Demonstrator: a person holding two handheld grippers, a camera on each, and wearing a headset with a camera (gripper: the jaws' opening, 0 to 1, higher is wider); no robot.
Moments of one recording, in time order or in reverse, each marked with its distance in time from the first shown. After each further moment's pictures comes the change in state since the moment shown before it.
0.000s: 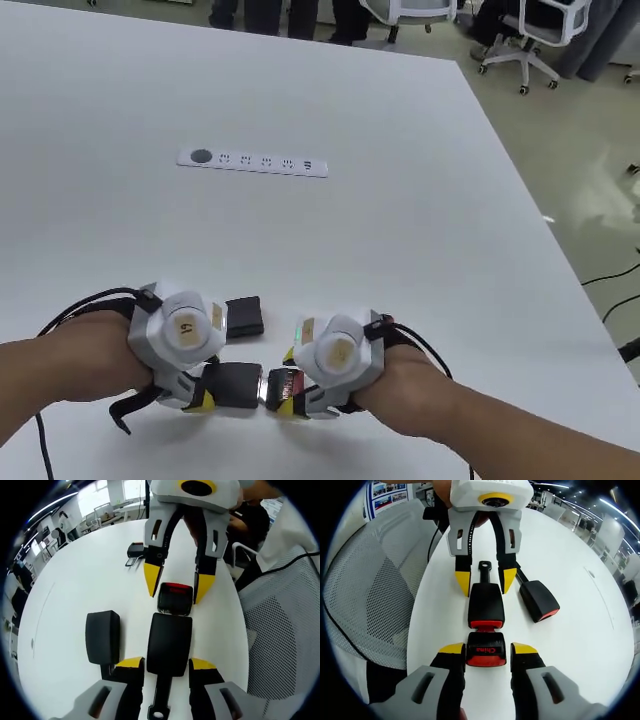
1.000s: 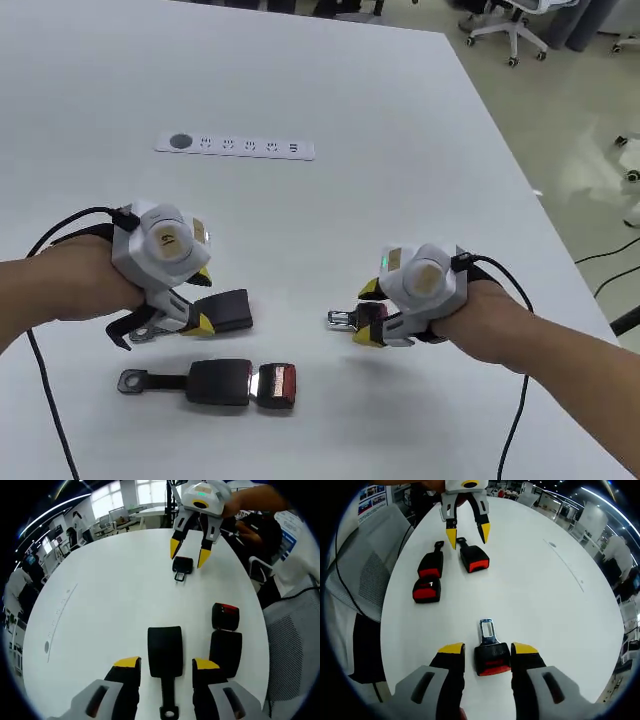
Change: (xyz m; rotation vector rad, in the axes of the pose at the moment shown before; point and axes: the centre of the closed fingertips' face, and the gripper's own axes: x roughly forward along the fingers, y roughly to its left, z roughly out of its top) left arm -0.017 0.086 0.027 -0.038 -0.037 0.064; right arm -0.069 -0.098 -0.096 0.111 0.083 -0.142
